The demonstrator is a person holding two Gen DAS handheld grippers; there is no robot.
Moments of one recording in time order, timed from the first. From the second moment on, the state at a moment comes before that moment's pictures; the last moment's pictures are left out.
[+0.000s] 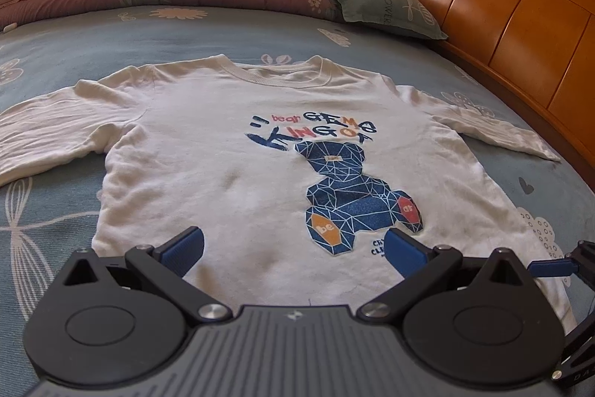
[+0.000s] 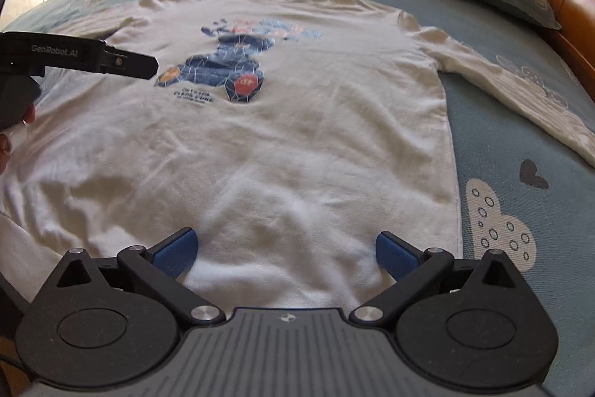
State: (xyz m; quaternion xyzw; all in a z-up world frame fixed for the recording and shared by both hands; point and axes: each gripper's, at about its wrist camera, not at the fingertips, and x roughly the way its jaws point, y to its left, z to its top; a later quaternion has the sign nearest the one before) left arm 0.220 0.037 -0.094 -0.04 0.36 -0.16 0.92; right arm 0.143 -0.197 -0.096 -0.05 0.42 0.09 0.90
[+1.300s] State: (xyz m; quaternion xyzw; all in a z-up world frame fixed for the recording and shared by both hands) left arm 0.213 0.015 -0.103 0.02 0.37 -0.15 0.92; right arm 0.091 -0.185 -0.104 -0.03 0.38 0.11 0.92
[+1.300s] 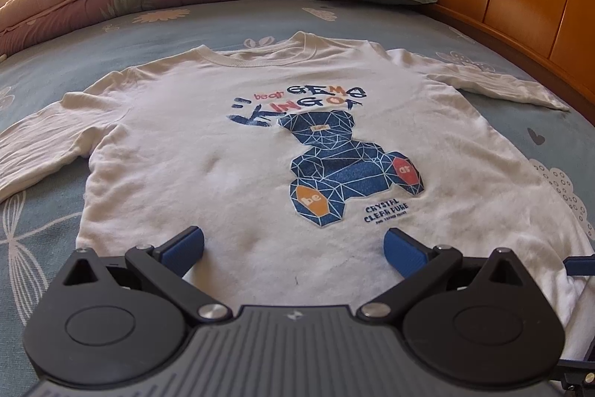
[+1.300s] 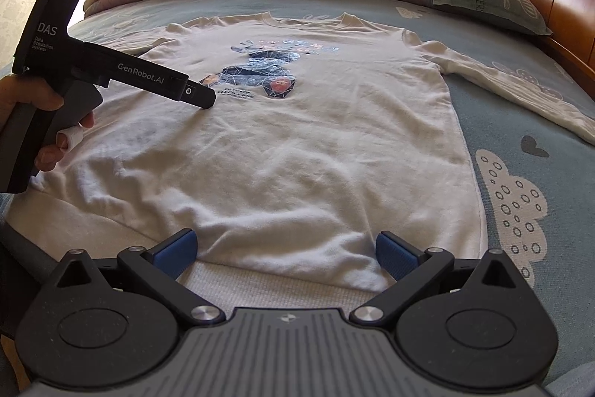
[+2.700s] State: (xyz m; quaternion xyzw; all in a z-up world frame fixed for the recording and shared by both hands) left arm 0.217 0.018 -0.109 0.03 0.35 -0.16 0.92; right arm 0.324 -0.580 -0.062 0.25 0.33 -0.10 0.91
